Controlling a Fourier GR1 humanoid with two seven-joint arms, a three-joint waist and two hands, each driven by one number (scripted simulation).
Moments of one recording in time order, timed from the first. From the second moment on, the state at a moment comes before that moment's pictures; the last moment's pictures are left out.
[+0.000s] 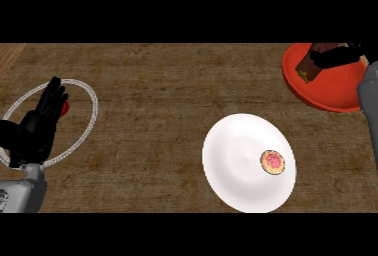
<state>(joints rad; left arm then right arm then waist) -0.16 0.34 0.04 -1.51 0.07 0.14 0.10 -0.79 -0.44 -0.14 -1.17 0.76 0.02 0.28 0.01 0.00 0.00</state>
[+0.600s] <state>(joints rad) -0.17 0.33 0.03 -1.54 0.06 0.12 0.13 -0.96 -0.54 -0.27 -0.56 0.75 -0.19 -0.09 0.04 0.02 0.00</state>
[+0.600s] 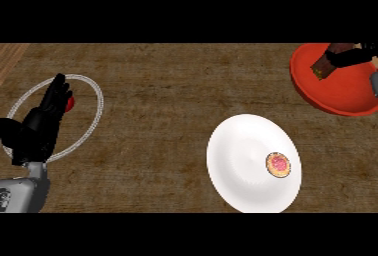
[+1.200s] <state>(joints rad) -0.19 0.33 0.04 -1.54 0.05 0.11 0.12 -0.98 -0.64 -0.31 -0.25 0.76 -0.04 -0.17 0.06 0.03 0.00</state>
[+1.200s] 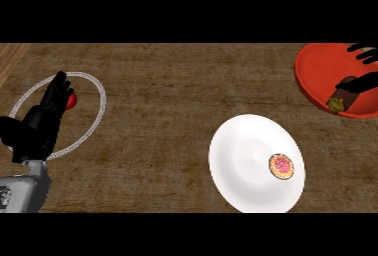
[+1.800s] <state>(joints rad) -0.18 0.31 0.04 -1.54 0.04 0.12 0.12 -0.96 -0.75 -0.69 -0.21 0.37 0.12 -0.36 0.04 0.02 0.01</state>
